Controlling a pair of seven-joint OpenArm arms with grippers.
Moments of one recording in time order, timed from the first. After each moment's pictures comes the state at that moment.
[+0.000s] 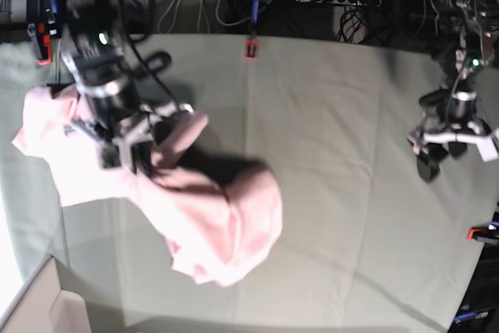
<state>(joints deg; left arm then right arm) 16.9 -17.9 -13.0 98.3 -45.8 6.7 14.1 -21.7 8.0 -4.6 117.6 -0.4 0.3 -29.4</state>
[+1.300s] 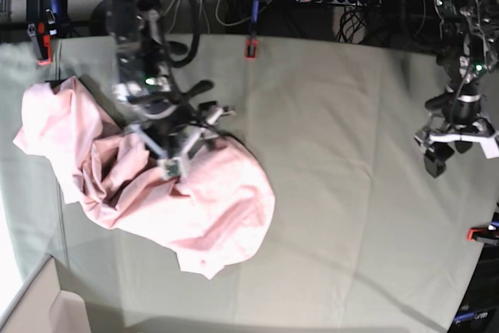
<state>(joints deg) 15.7 -18.8 -14.0 92.8 -45.4 6.7 14.6 -7.2 -3.3 -3.9 88.9 -0.1 7.5 -37.9</state>
